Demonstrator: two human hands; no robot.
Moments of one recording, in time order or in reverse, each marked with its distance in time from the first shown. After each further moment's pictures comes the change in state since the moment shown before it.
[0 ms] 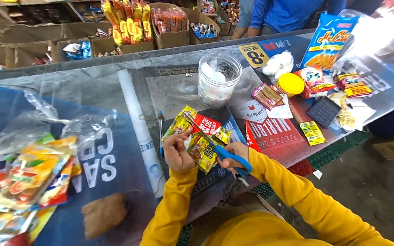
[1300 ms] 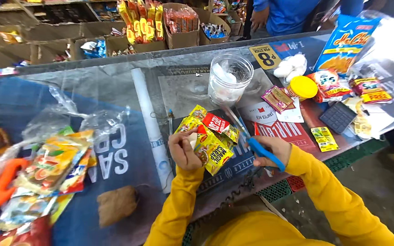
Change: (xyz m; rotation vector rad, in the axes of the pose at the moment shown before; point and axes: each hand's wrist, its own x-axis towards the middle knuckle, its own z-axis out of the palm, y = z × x) left_hand 0.003 0.001 -0.002 -0.010 0.074 -0.070; right_hand -0.035 0.038 -0.047 -0.351 0.231 -0.266
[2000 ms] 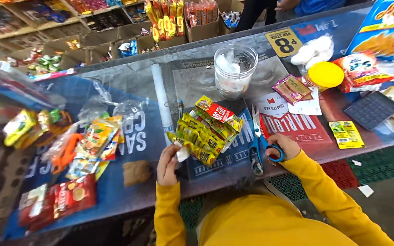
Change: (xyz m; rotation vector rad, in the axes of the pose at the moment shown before) left_hand -0.035 0.048 -0.110 0.230 -0.333 -0.395; right_hand -0.010 0.110 0.036 -0.222 0.545 -0.552
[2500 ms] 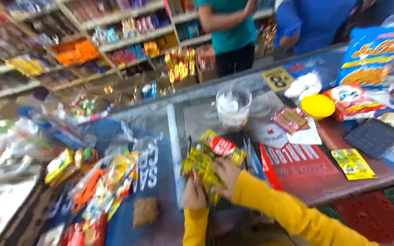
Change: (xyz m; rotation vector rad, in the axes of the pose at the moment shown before) left_hand 0.011 0.032 0.068 0.580 0.177 -0.089; right_hand 0.106 -0.113 0.064 0.029 -0.489 0.177
